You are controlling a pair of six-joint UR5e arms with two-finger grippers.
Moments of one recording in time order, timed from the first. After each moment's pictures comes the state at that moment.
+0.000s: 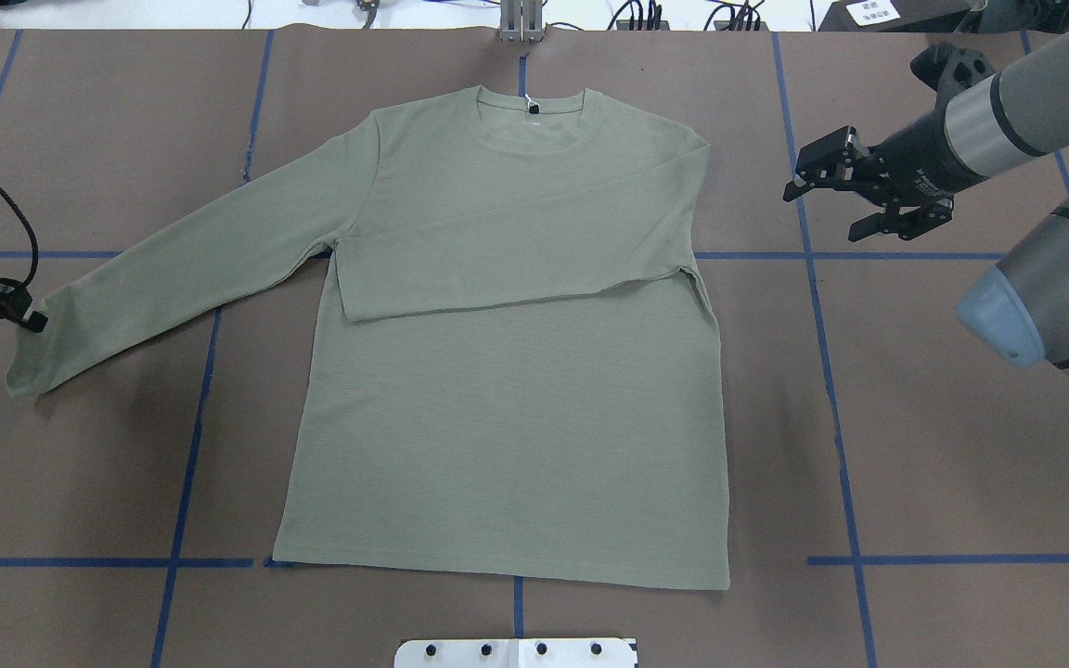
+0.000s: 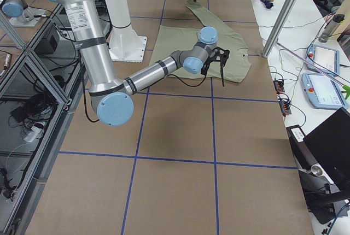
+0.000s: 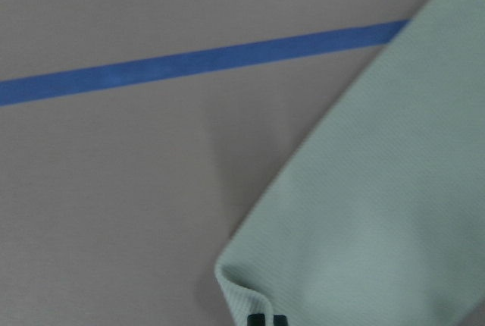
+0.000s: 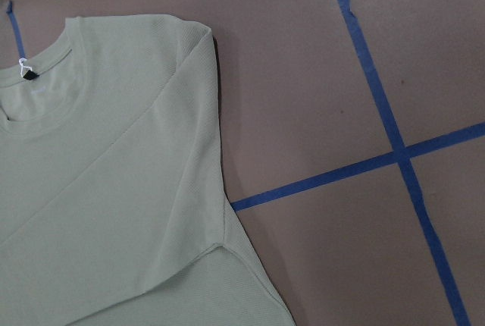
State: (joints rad) left arm -1.11 -1.65 -1.53 -2.07 -2.52 -0.53; right arm 1.01 -1.29 1.75 -1.08 2.32 1.39
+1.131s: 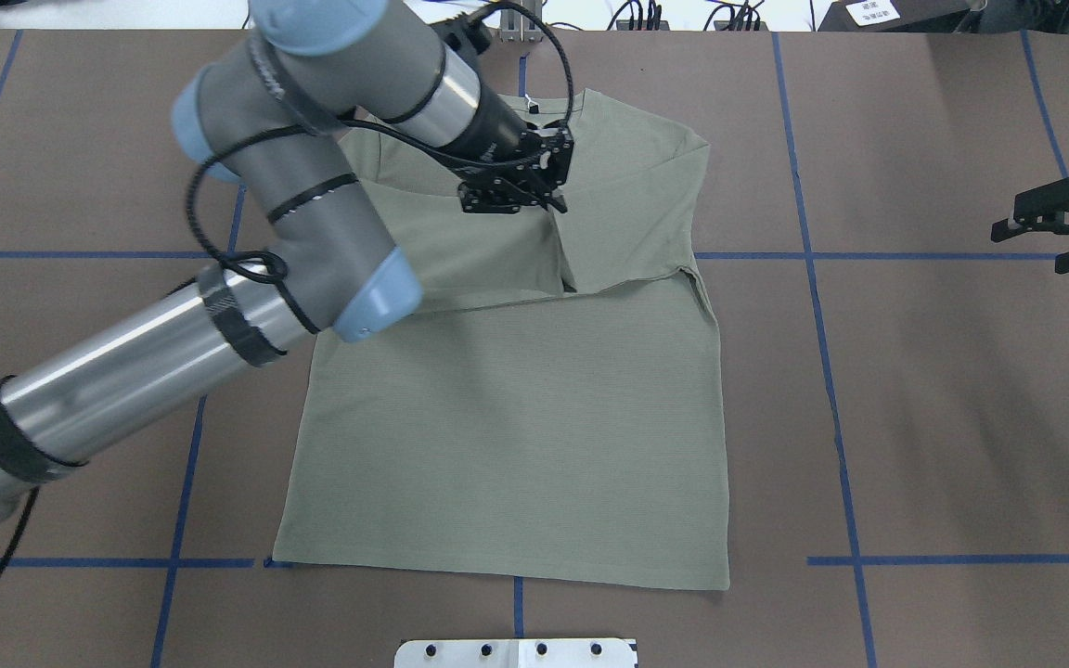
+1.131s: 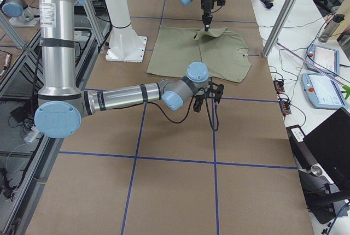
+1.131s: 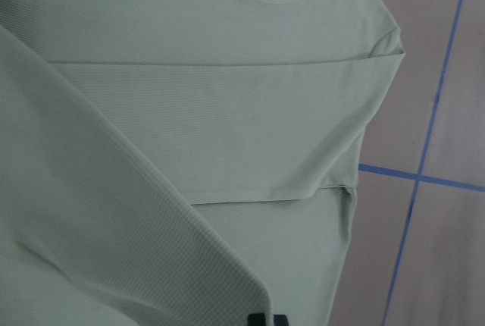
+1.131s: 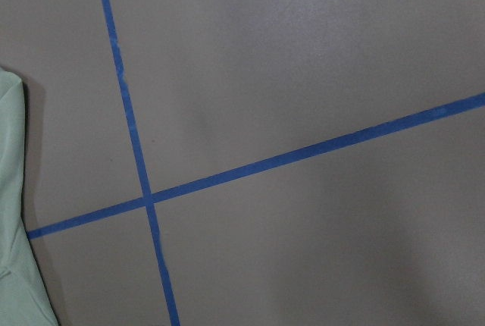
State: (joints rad) left arm -0.69 -2.56 -1.29 -2.19 -2.14 -1.66; right arm 1.22 -1.59 1.75 -1.00 2.39 1.06
